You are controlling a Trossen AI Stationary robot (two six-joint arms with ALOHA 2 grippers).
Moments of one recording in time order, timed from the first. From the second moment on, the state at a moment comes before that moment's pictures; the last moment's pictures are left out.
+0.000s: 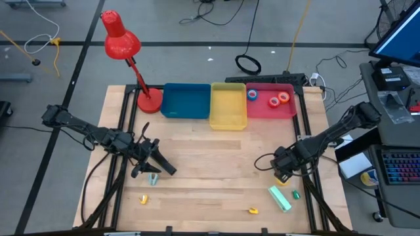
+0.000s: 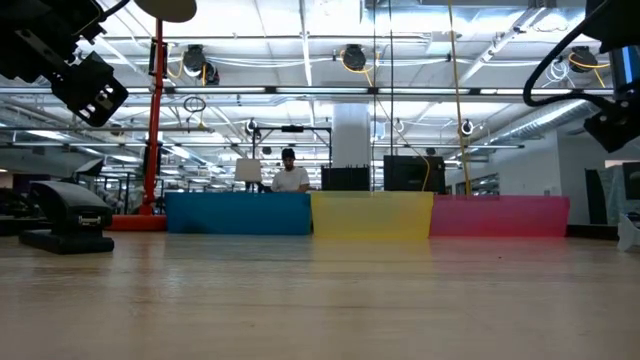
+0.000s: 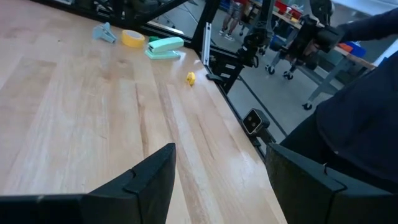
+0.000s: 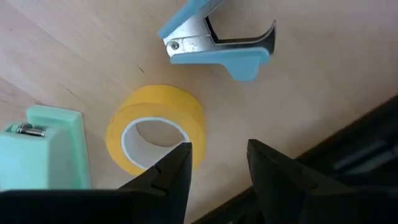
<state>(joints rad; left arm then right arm) -0.35 0.52 0.18 0.13 0.13 -0.40 0.49 1.14 0.60 -1.04 -0.21 1.32</state>
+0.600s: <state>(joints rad) -0.35 0.52 0.18 0.13 0.13 -0.40 0.49 1.14 0.59 -0.99 -0.21 1.32</state>
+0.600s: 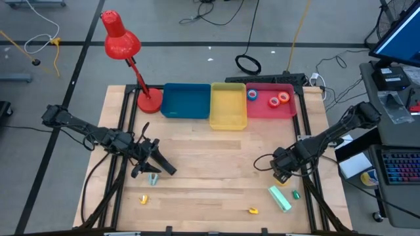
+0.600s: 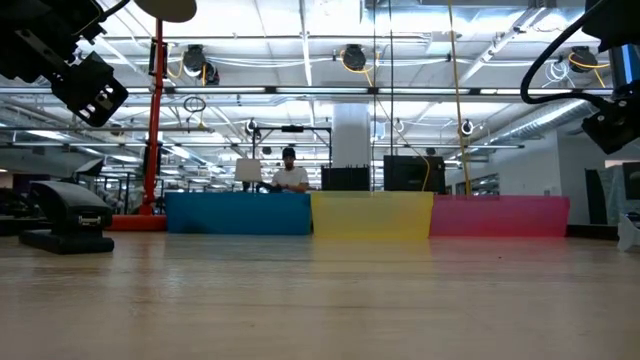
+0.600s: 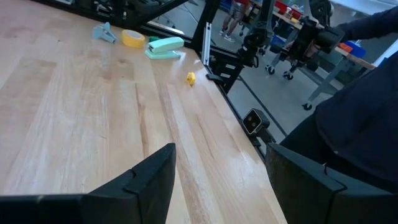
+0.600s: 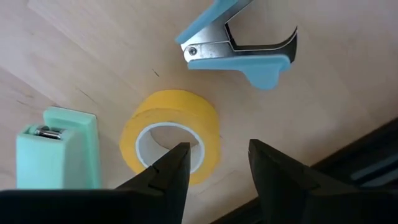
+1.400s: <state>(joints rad) -0.35 0.52 0.18 0.14 0.13 -0.42 0.56 1.11 0.41 -0.75 -0.22 1.43</state>
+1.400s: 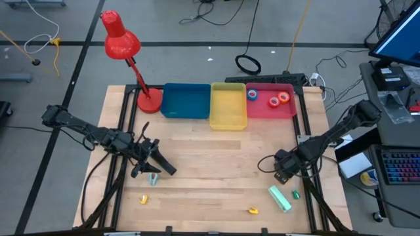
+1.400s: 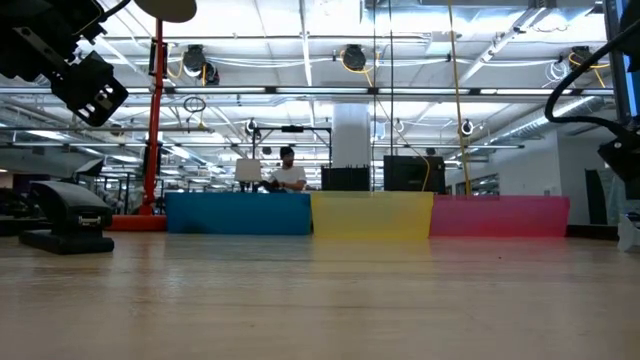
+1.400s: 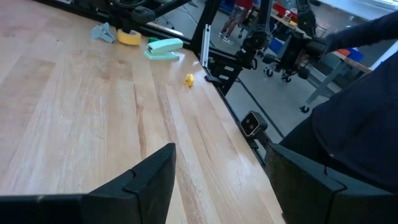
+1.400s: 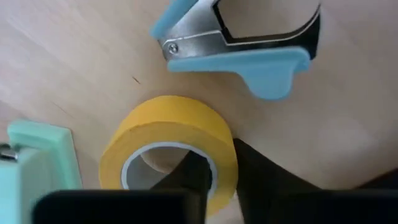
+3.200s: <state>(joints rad) -0.35 0.52 0.18 0.18 -0.01 -0.43 -0.87 1.46 0.88 -0.55 0.08 -0.09</state>
